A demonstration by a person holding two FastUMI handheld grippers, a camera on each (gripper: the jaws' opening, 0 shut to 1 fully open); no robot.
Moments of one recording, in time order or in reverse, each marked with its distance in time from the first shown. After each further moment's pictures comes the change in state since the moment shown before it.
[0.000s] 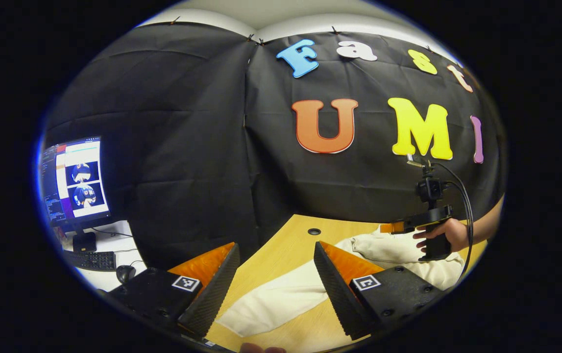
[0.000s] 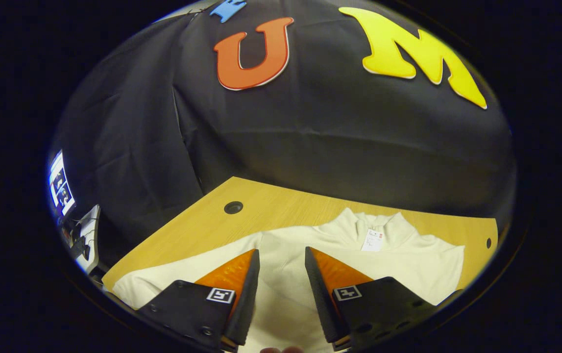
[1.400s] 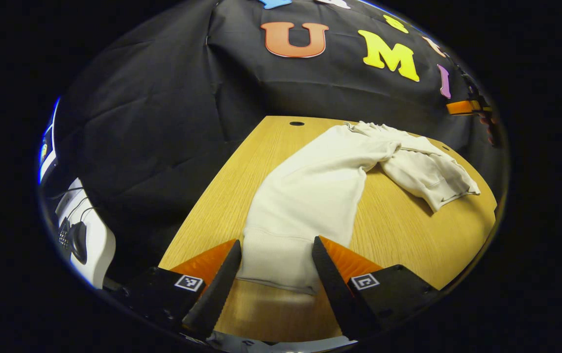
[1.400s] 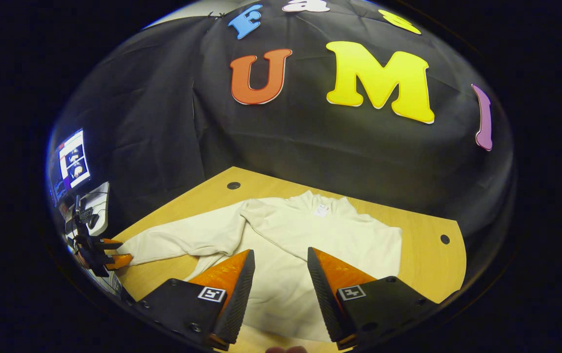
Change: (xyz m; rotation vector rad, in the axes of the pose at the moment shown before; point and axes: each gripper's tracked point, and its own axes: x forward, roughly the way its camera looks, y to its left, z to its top) left arm 0.004 0.055 -0.241 0.084 0.462 -0.296; right arm -0.197 -0.037 -0.048 -0.069 0.014 -0.060
